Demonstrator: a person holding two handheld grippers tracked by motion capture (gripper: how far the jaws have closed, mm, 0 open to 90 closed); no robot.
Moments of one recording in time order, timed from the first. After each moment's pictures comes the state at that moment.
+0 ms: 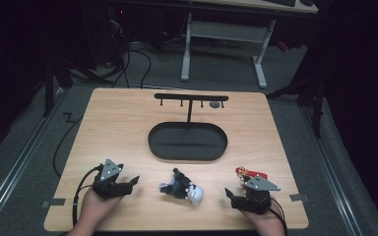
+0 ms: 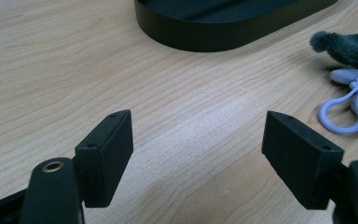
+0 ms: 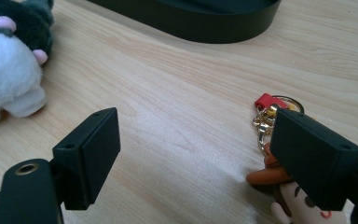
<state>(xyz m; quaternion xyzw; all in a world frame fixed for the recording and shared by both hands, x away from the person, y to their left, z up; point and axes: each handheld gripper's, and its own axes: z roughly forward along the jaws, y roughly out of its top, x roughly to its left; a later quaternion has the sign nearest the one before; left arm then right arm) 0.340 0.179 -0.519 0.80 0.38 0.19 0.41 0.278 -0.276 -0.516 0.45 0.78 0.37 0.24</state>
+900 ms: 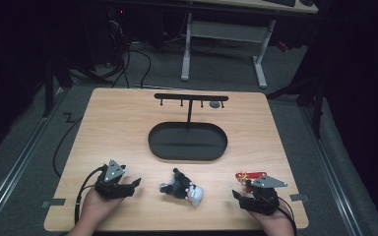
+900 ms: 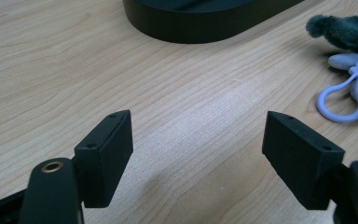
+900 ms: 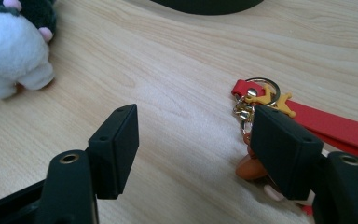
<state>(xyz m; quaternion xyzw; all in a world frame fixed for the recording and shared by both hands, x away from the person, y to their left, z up) 0.341 0.173 -0.521 0.82 0.37 0.19 0.39 0.273 -0.292 -0.502 0.47 0.79 0.34 0.19</state>
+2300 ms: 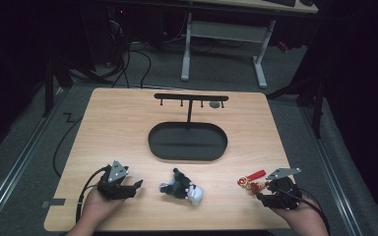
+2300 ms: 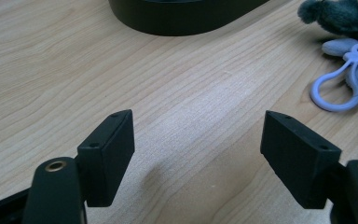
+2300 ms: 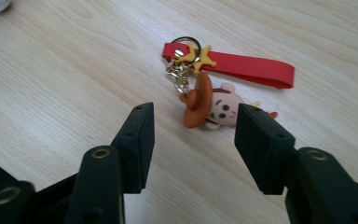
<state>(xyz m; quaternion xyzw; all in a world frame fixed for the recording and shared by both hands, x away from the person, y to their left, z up) 0.341 0.167 -0.524 0.84 0.35 0.18 0.38 0.276 -0.330 -0.452 0.48 0.84 0.19 0.15</state>
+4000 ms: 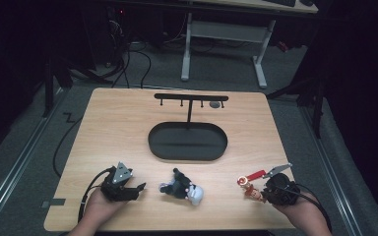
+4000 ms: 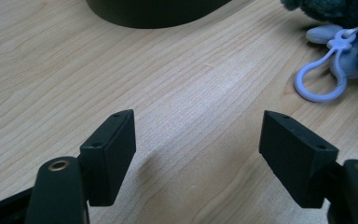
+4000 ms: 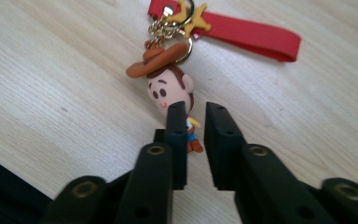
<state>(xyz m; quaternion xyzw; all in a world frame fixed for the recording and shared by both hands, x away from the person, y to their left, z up) 0.340 0.158 -0.527 0.85 0.33 0.17 0.37 0.290 -0.330 -0.457 0.47 0.87 0.12 0.12</state>
